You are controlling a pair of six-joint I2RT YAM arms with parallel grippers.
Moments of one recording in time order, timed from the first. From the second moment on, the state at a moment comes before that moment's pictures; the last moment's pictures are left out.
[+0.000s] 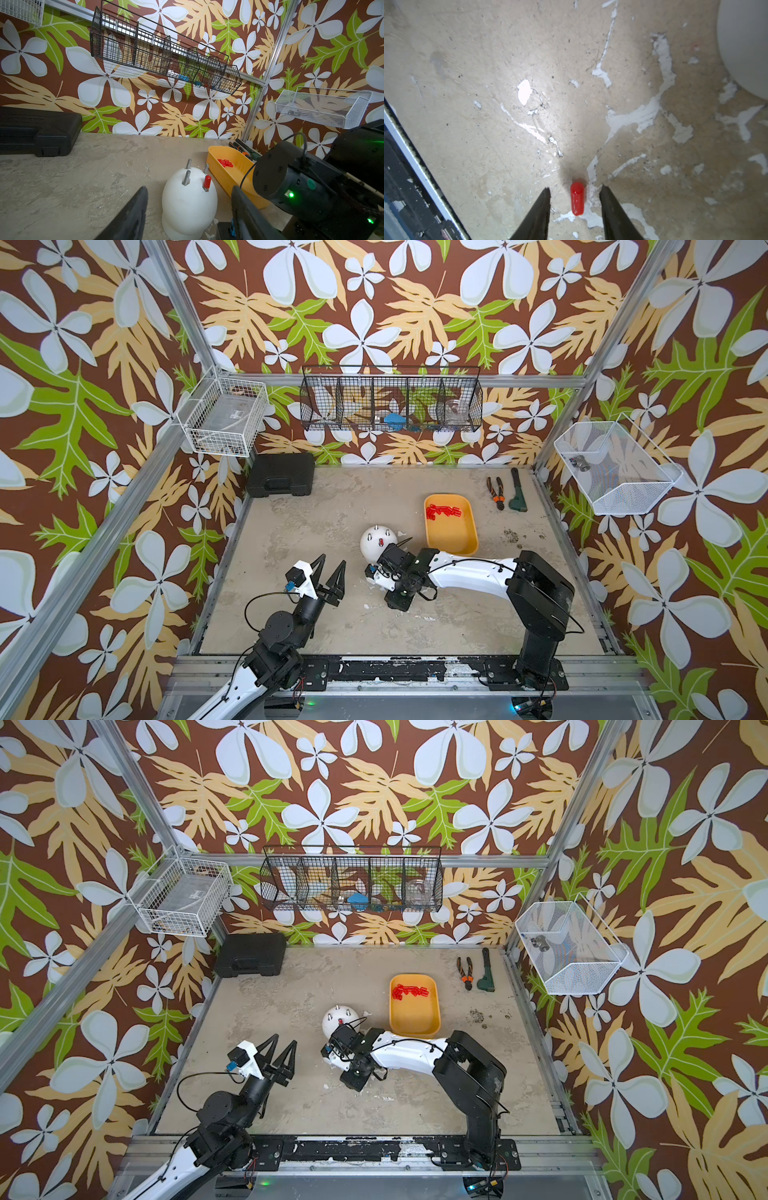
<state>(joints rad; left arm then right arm) -0.74 0.07 0.00 0.26 -0.35 -0.21 0.99 1.85 1.21 -0.66 -0.16 -0.09</state>
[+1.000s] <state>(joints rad) -0.74 0.07 0.00 0.26 -0.33 -0.20 0.99 1.91 1.24 -0.67 -0.15 -0.07</state>
